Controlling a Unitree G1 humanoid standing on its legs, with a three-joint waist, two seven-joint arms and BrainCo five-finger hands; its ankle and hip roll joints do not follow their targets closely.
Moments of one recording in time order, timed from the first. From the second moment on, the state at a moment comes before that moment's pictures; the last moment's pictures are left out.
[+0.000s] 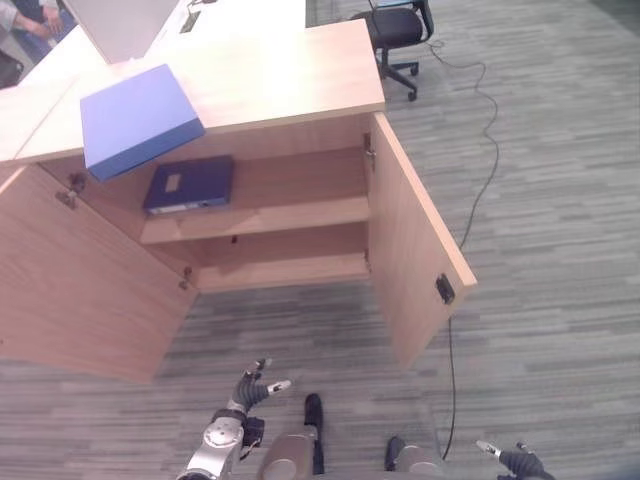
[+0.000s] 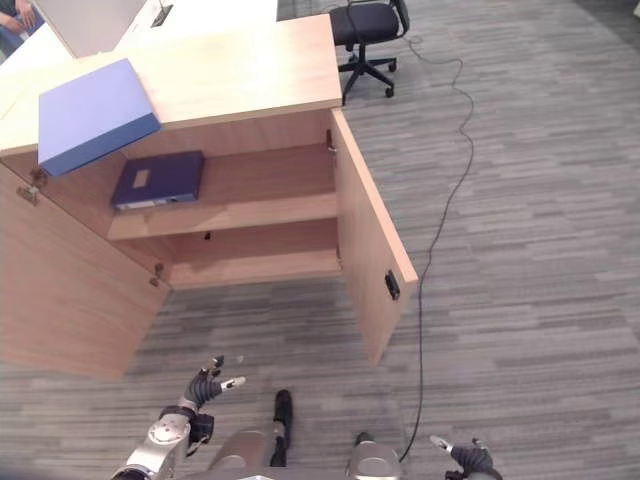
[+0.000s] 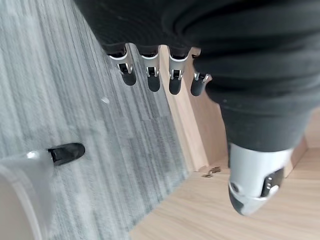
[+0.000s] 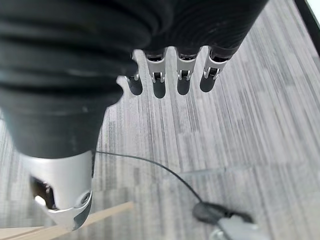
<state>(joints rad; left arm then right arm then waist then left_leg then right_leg) 0.01 0.25 -0.29 0.85 -0.21 -0.18 0.08 0.03 -0.39 0.06 1.23 0.29 -0.08 -0.21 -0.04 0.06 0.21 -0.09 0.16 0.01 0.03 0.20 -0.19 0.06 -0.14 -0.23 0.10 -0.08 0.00</state>
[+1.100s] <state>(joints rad) 0.00 0.28 -0.26 0.98 -0.21 -0.17 0.10 0.01 -0.31 0.15 1.16 0.29 -0.08 -0.15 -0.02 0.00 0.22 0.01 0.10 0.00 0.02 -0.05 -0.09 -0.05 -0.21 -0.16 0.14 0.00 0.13</state>
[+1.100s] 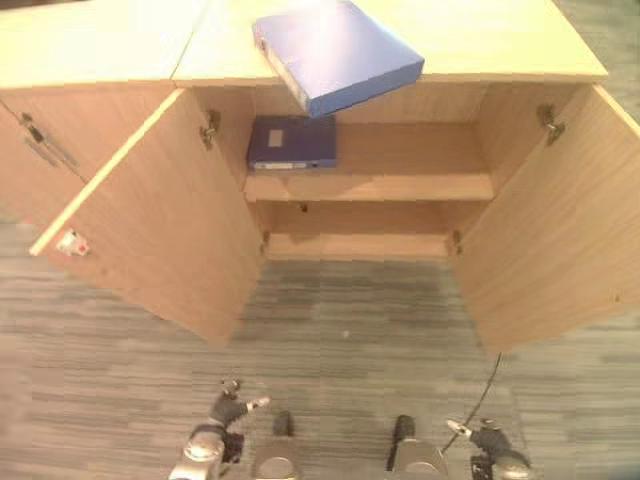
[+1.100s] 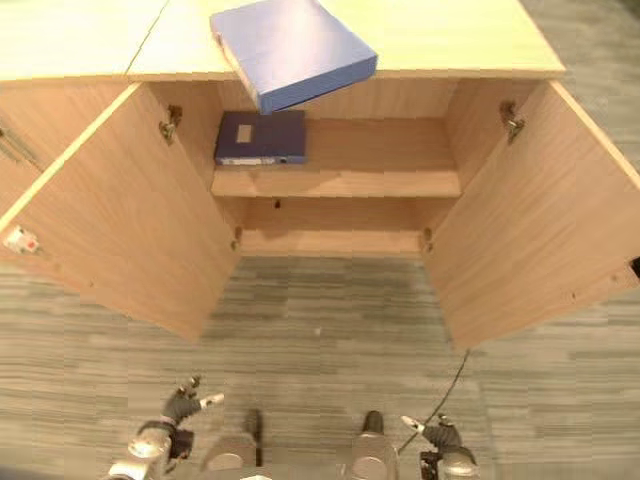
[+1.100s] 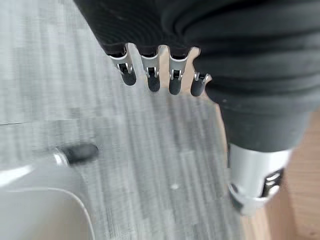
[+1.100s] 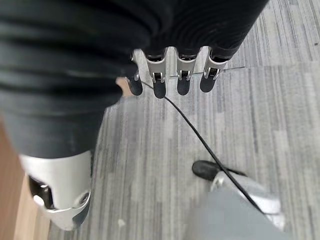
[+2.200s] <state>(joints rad) -0.03 0.21 -0.29 1.02 -0.17 -0.16 0.09 -0.02 -0.38 0.12 1.25 0.29 -0.08 -0.16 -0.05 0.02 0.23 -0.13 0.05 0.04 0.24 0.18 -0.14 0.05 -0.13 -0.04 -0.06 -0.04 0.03</state>
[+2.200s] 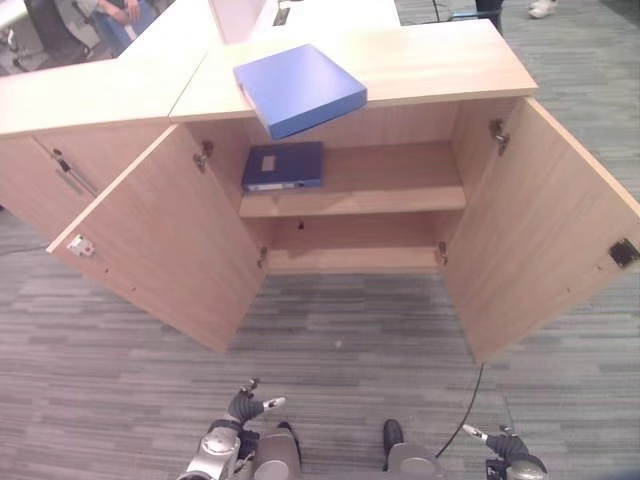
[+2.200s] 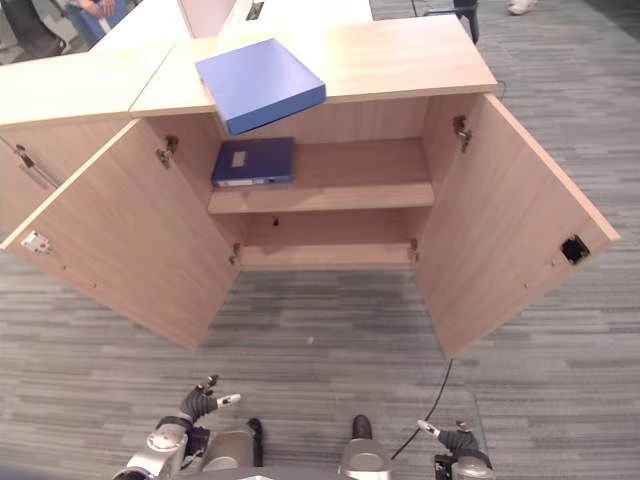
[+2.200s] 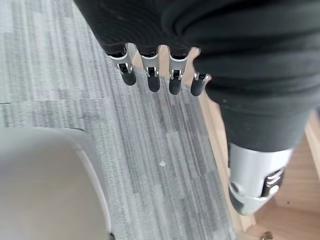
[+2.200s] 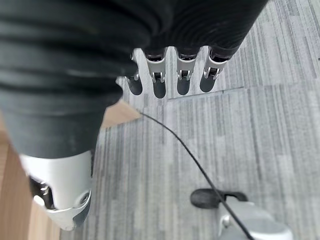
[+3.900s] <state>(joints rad) -0.04 0.32 -0.28 0.94 -0.14 -0.16 0.10 0.01 -0.25 0.19 1.19 0.31 -0.08 -0.13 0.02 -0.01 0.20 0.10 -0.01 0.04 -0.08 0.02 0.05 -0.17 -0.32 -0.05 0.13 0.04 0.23</state>
